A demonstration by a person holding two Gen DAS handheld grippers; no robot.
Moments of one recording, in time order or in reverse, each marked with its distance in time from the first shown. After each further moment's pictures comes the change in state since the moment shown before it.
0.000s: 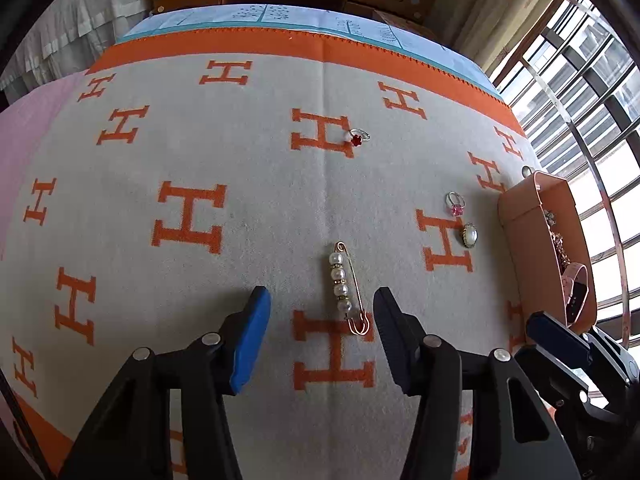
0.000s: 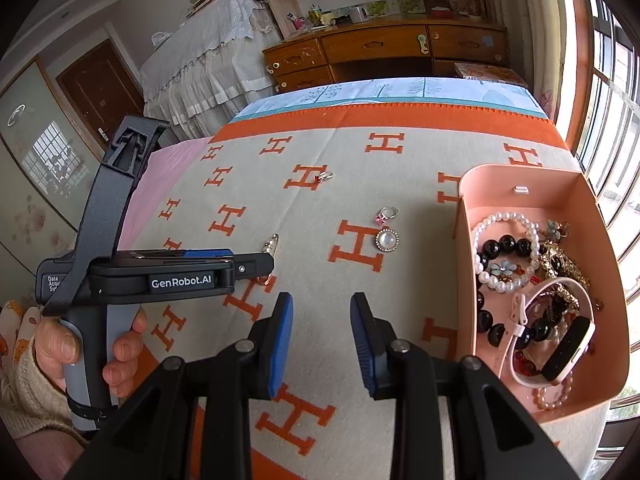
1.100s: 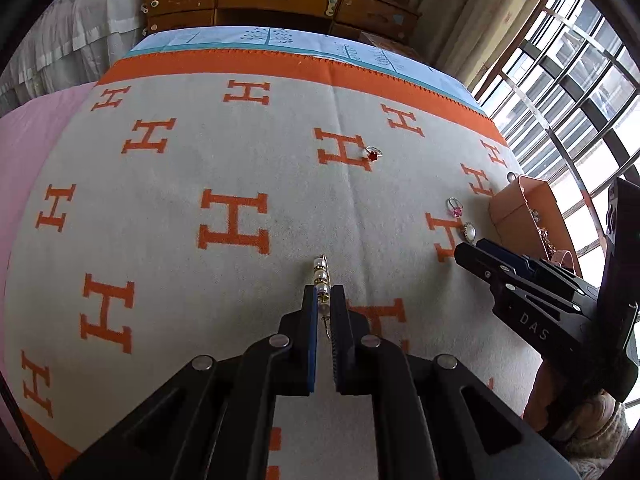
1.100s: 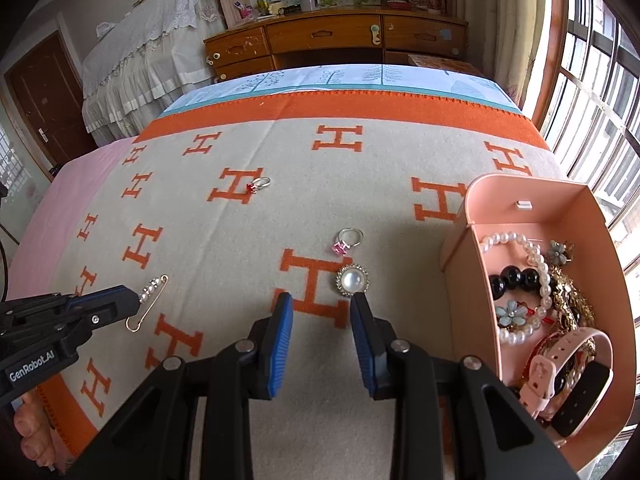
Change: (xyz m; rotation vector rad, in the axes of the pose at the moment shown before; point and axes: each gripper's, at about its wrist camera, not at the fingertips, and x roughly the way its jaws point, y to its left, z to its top) left arm -0.022 0.042 -0.009 0.028 -0.077 -0.103; right arm 0.063 -0.005 0.026 0.058 0.031 -0.258
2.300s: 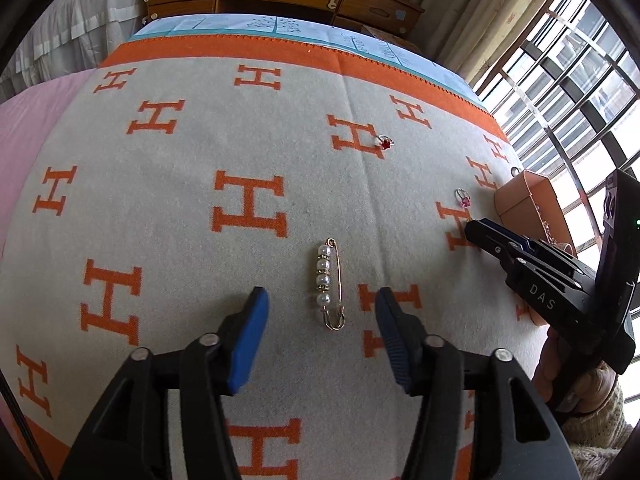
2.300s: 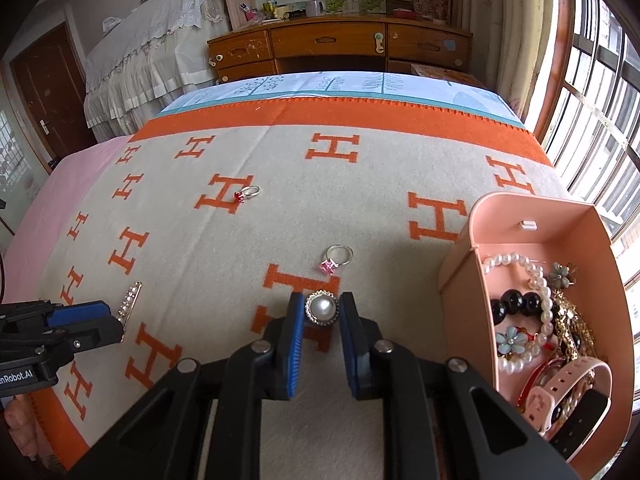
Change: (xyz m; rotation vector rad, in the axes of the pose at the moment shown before) left arm 0.004 0.014 -0.006 -0.016 0.014 -0.008; right arm 0.005 -0.003 0.005 -0.045 -0.034 0.007
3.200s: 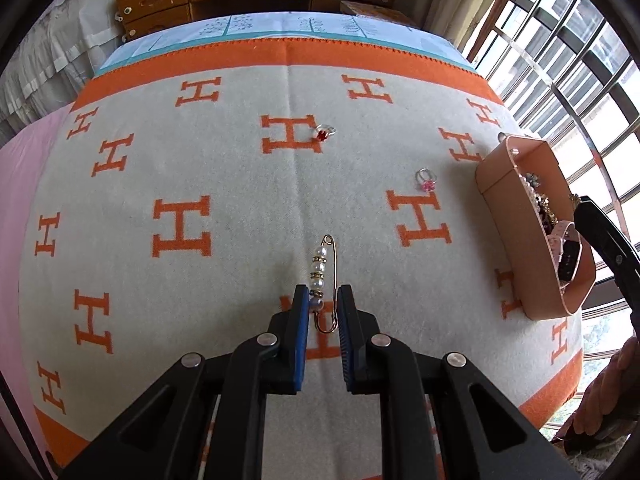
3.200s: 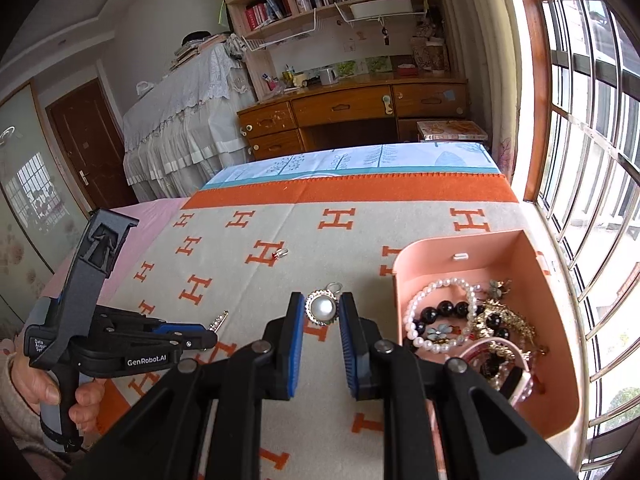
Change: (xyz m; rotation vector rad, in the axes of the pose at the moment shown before) left arm -0.002 -0.075 0.017 0.119 0.083 0.087; right arm -0.104 -0.043 -0.016 0.056 -0.249 0.142
